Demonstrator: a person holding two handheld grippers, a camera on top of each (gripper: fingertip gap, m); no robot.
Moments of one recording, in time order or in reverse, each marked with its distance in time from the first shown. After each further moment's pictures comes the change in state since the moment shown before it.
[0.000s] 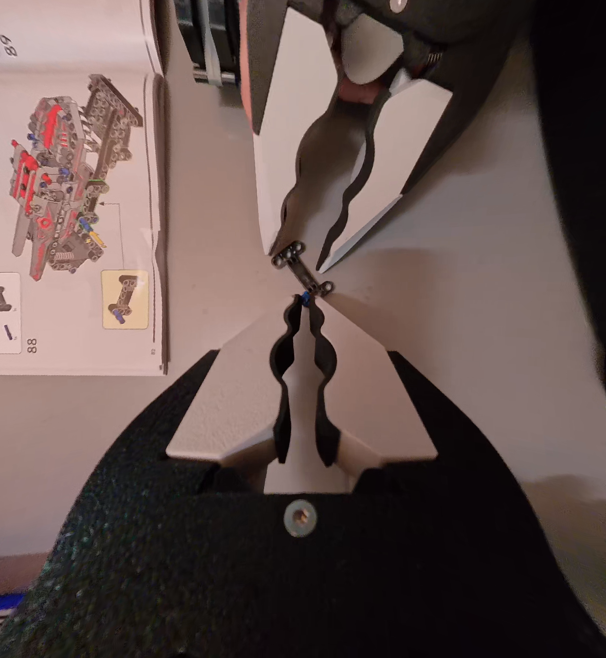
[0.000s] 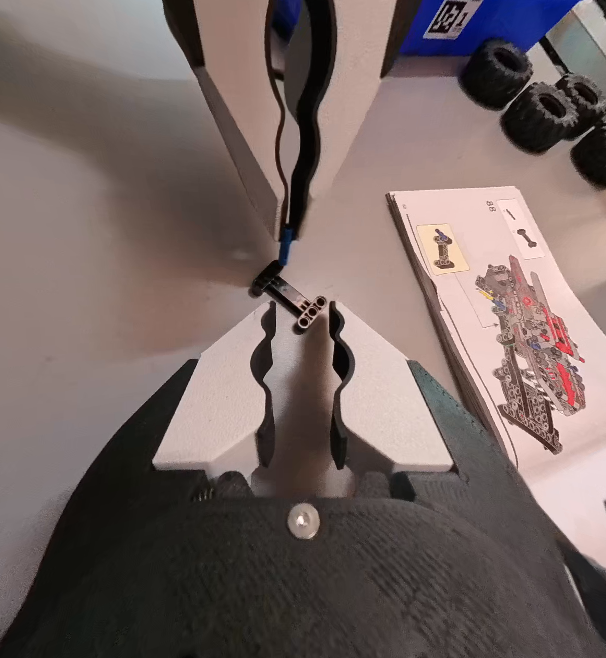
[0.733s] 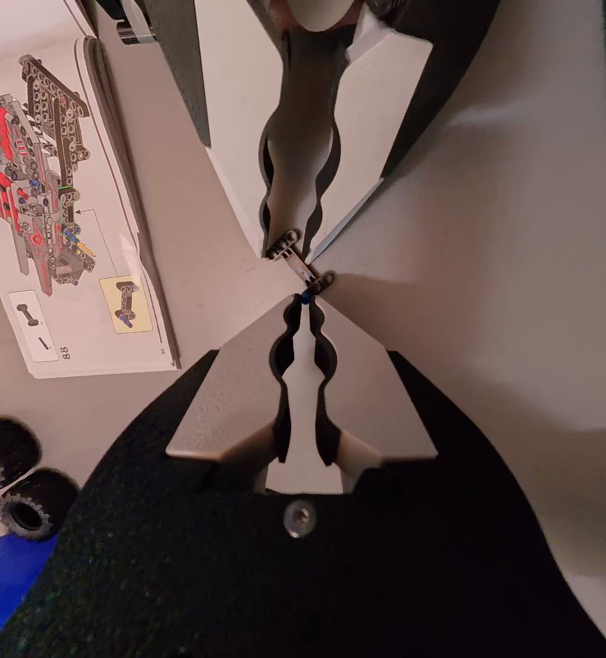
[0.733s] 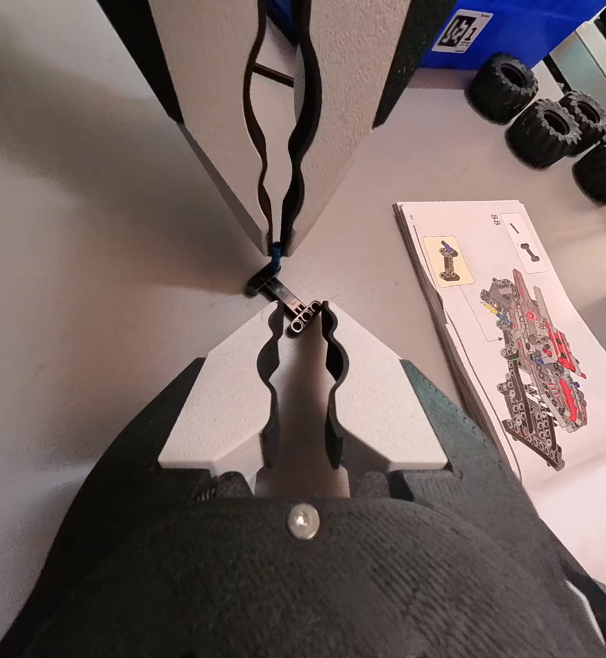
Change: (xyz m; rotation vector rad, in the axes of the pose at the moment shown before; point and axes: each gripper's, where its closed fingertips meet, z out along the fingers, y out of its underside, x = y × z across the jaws) left arm 0.006 0.008 0.005 -0.235 -0.056 0.164; right arm -0.004 -0.011 0.009 0.011 0.002 -0.032
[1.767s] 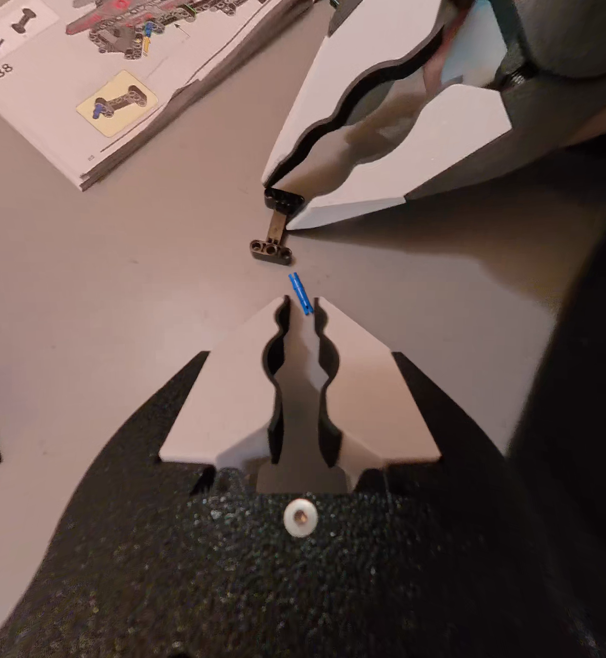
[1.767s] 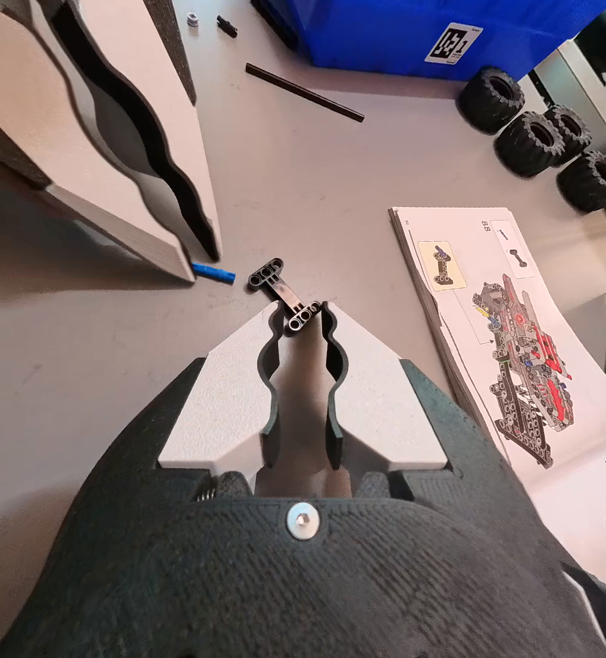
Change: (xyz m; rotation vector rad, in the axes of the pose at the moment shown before) left arm 0.037 0.005 0.014 0.361 -0.285 -0.839; right arm 0.001 -0.004 0.001 0.007 0.029 -0.024
